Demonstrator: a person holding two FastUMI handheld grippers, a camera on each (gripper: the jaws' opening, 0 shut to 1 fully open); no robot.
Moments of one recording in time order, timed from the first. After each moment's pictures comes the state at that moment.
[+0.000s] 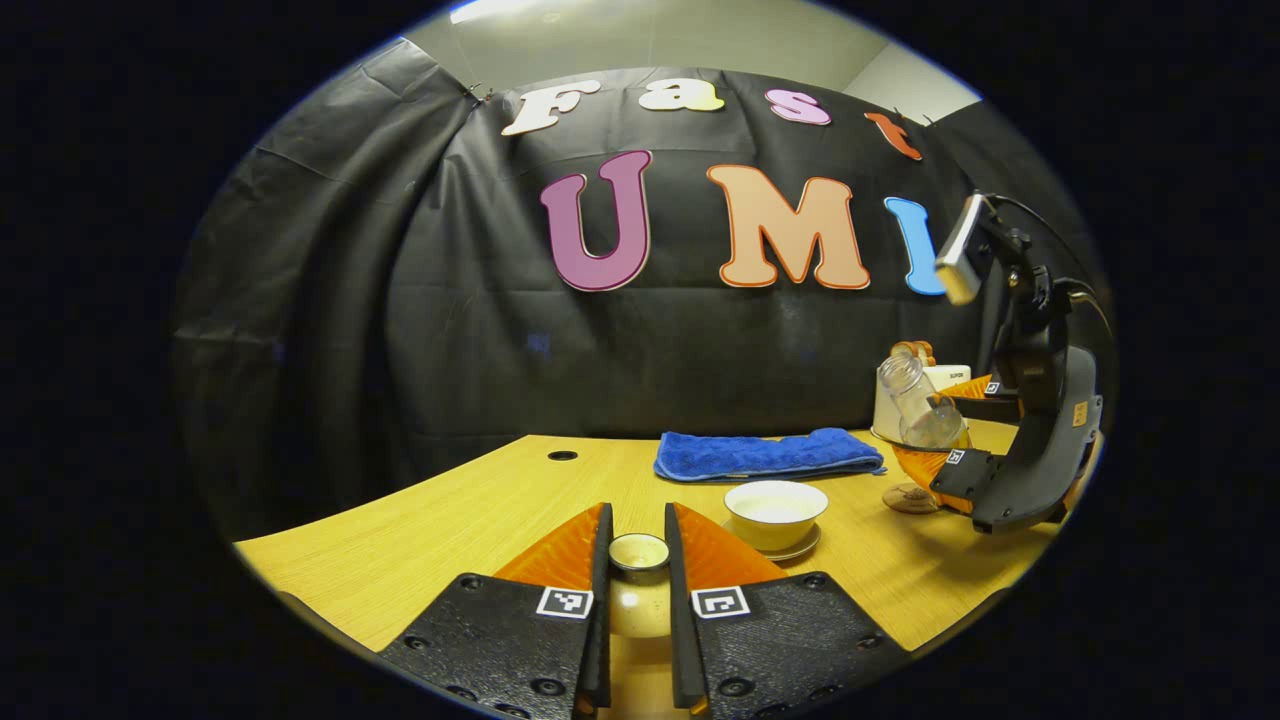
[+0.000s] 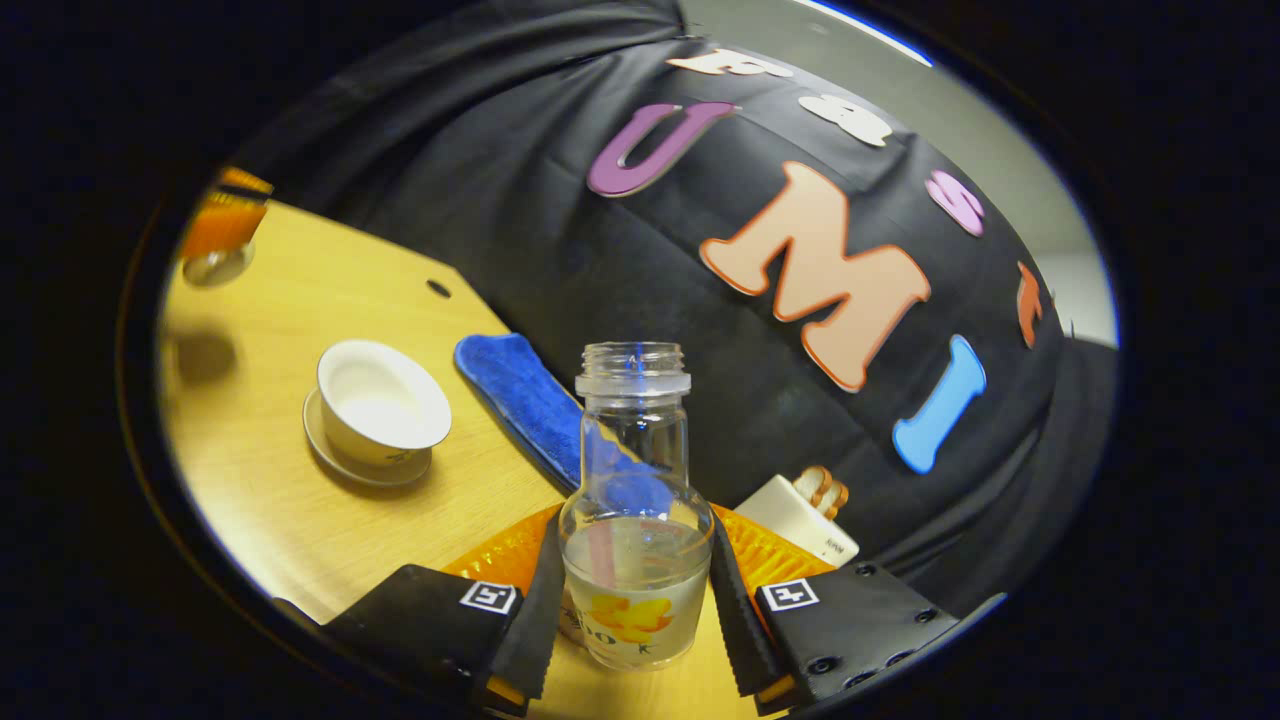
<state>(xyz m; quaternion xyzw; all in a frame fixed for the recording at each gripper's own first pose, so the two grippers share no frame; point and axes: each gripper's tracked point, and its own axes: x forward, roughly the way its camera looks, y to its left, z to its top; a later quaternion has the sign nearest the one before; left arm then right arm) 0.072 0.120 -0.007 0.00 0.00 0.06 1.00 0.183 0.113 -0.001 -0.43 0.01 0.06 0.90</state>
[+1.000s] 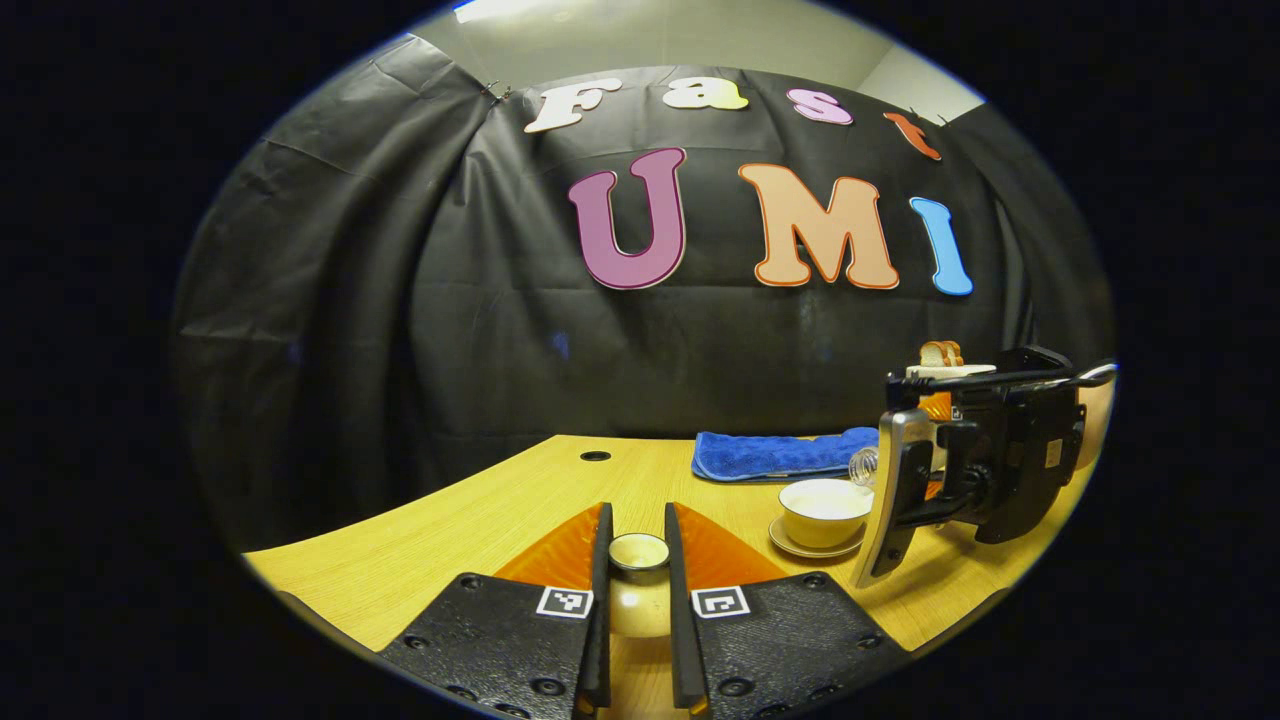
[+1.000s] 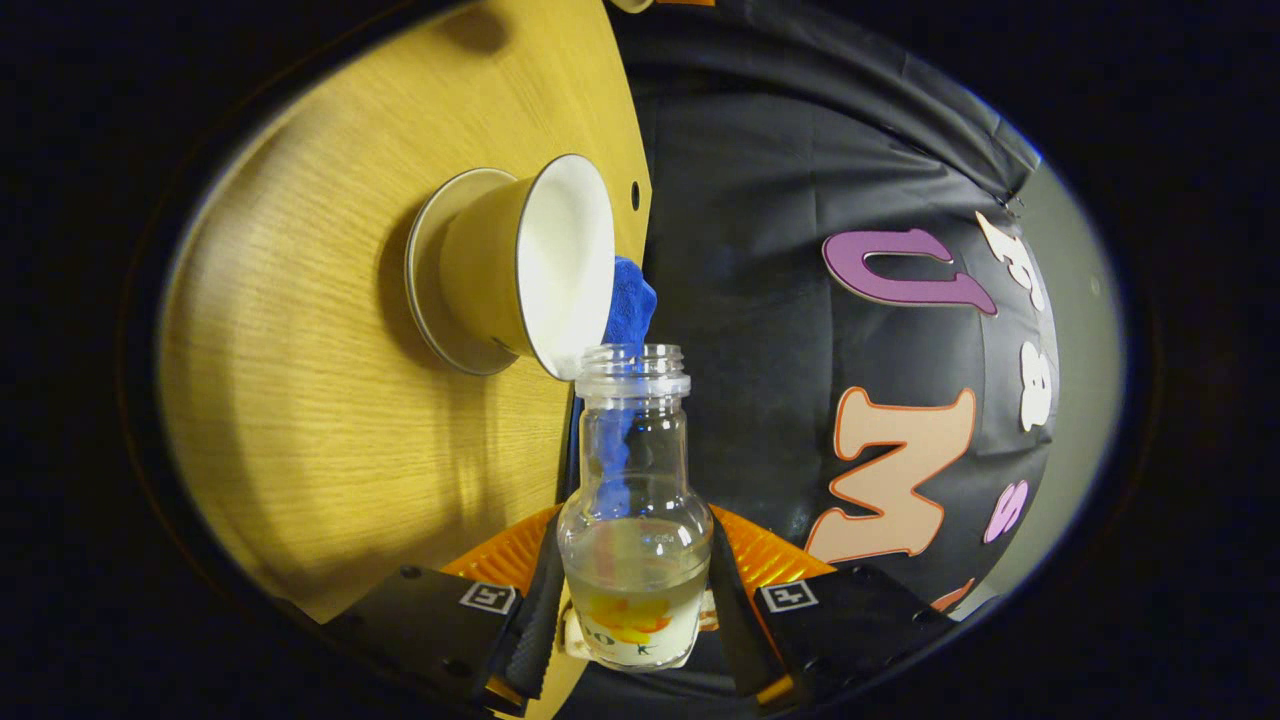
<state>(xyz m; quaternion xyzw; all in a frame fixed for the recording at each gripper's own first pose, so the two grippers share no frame) 0.072 0.152 -0.008 0.00 0.00 0.08 1.00 0.203 0.148 -0.029 -0.75 -0.02 0.11 0.65</state>
